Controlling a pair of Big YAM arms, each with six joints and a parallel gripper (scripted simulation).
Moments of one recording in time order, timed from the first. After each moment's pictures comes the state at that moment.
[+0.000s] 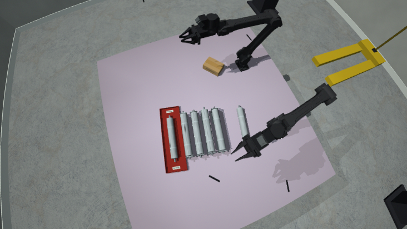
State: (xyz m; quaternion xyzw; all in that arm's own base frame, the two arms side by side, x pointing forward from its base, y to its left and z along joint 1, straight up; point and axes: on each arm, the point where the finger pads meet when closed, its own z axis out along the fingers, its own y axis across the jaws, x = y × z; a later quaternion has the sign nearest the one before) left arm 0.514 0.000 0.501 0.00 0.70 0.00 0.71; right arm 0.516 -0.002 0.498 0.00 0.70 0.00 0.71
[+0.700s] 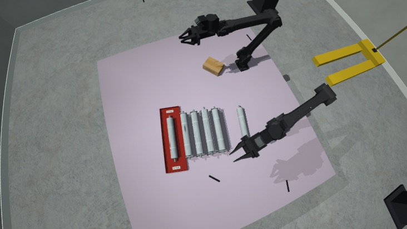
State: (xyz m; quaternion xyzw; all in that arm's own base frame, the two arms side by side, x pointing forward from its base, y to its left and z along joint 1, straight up) left arm 0.520 0.000 0.492 0.00 0.71 0.00 0.71; right arm 0.519 -0.001 0.494 0.00 0.71 0.00 0.71
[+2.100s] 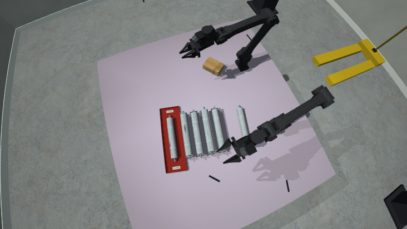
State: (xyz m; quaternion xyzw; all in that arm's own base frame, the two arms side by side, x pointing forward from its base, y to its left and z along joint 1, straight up) left arm 0.549 -0.026 0.425 -0.09 0.78 -0.10 0.61; right arm 0.539 0.051 0.429 -0.09 0.76 -0.03 0.64
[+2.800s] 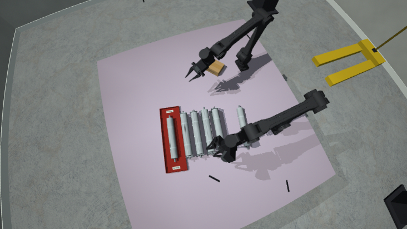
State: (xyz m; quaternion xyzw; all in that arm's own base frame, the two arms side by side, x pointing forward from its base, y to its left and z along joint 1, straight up) left arm 0.567 -0.075 0.309 -0.26 0.86 -0.18 0.40; right arm 0.543 0.144 0.312 -0.28 0.81 -0.07 0.51
